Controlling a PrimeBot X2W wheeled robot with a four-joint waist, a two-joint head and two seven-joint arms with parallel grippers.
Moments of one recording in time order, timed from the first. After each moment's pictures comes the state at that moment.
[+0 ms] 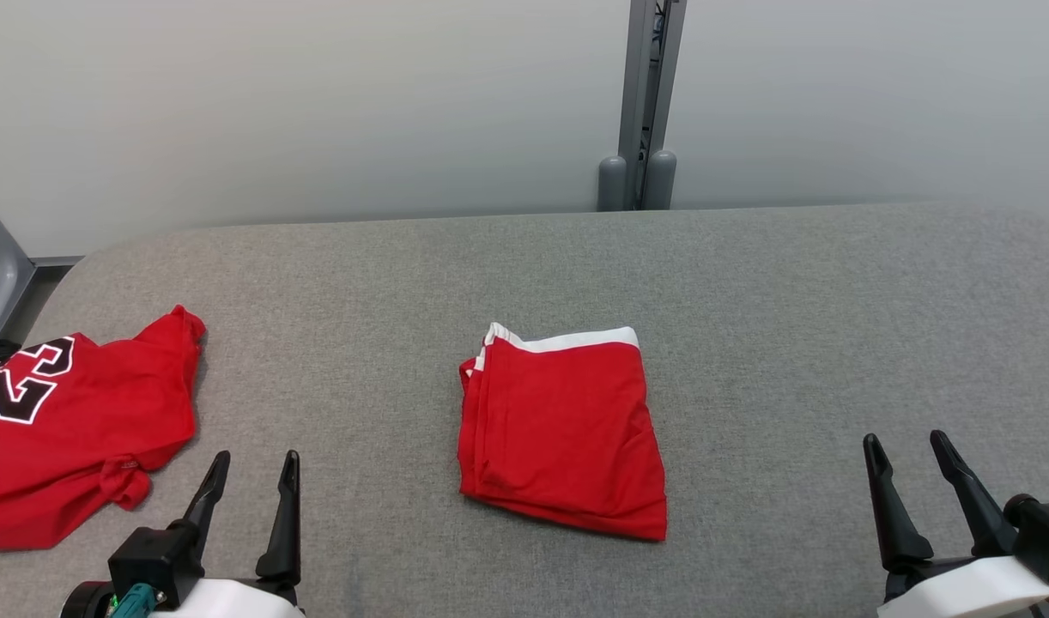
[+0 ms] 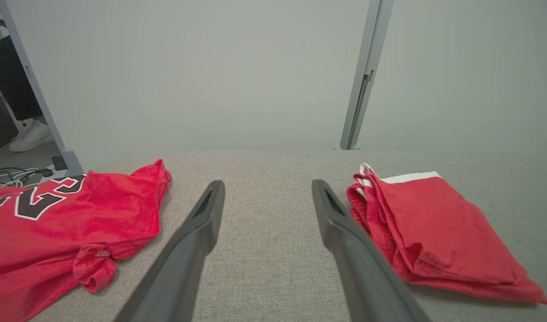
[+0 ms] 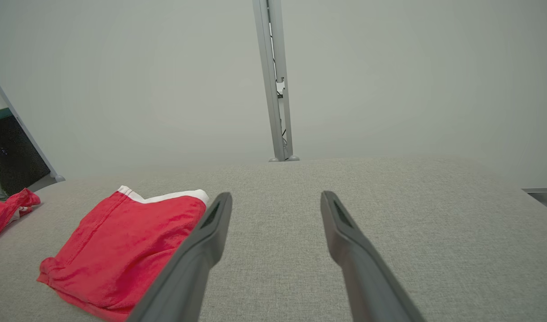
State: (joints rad) left arm 0.06 0.21 -0.17 0.12 -0.35 0.09 -0.18; right arm 0.08 -0.09 -0.02 0.03 0.25 0.13 -0.08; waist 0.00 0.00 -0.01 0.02
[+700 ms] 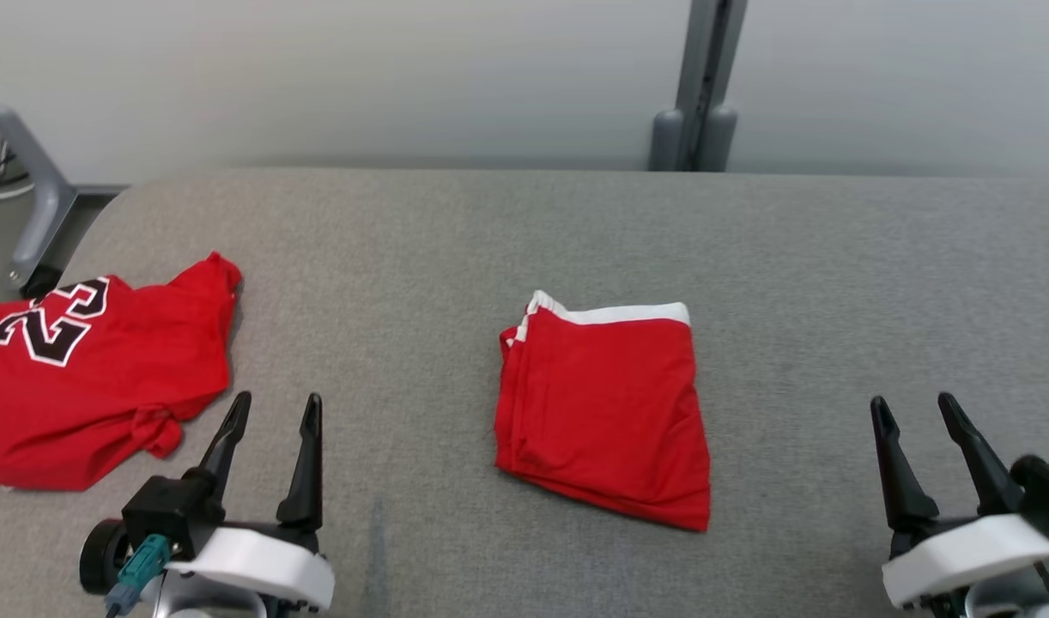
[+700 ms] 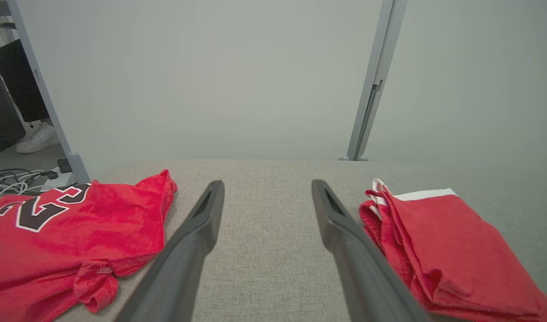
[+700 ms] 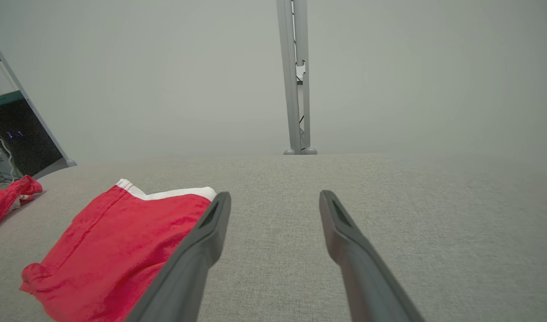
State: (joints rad) left arm -0.02 0.21 -0.21 0.11 -0.35 0.08 -0.19; right arm 0.02 -0.11 -0.03 0.07 0.26 0.13 -0.10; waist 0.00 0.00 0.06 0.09
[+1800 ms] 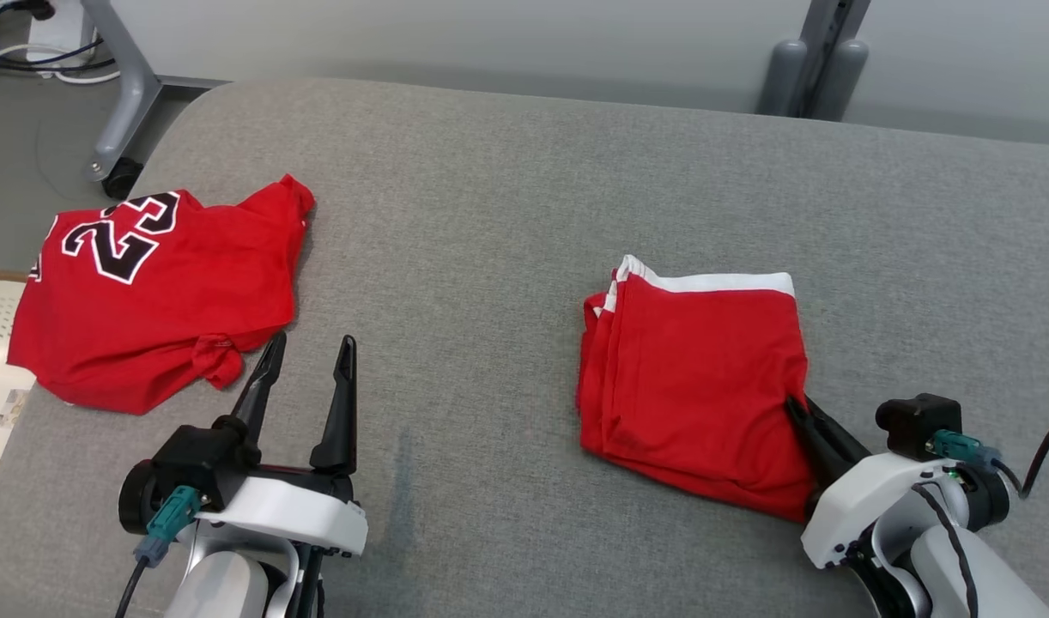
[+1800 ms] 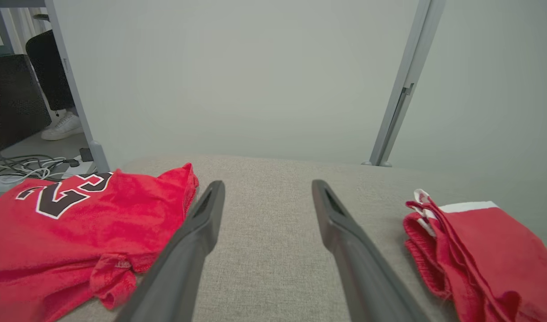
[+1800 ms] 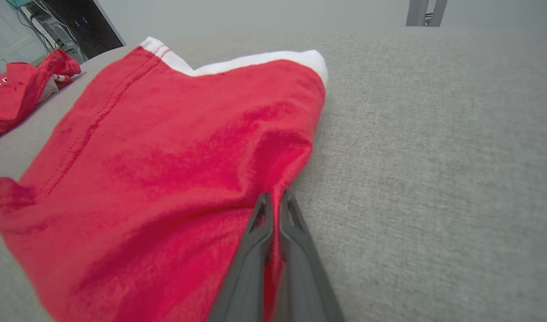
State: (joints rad) left arm -0.17 0.14 -0.24 0.21 -0.35 0.05 -0.26; right arm -0.34 -0.20 0.34 0.60 0.45 0.13 -0.12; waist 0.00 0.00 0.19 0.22
